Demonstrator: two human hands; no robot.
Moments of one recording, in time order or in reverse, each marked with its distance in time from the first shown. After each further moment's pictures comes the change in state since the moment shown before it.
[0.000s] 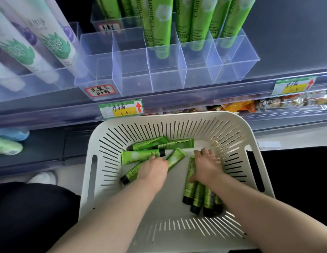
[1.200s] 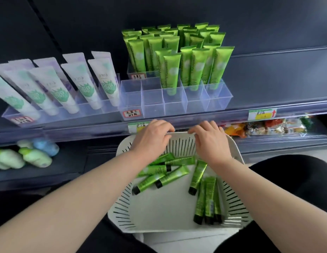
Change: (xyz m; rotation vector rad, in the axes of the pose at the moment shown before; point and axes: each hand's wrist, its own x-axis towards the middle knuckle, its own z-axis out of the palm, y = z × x) left_hand -0.064 -0.027 -0.157 -0.294 0.781 0.281; right_hand -0.067 -0.010 -0.126 0.134 1.031 -0.323
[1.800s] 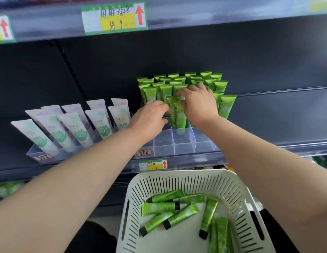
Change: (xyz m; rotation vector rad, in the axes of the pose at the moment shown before) left_hand 0.111 -0.018 -0.110 0.227 0.075 0.000; right_hand 0.195 -0.043 -0.083 -0.044 0.129 -0.067
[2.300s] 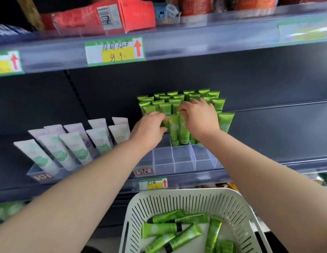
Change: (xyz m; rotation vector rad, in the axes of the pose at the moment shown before) left_hand 0.022 -0.005 -0.001 -0.059 0.073 -0.114; right_hand 0.007 0.006 -0.011 0.079 0.045 0.048
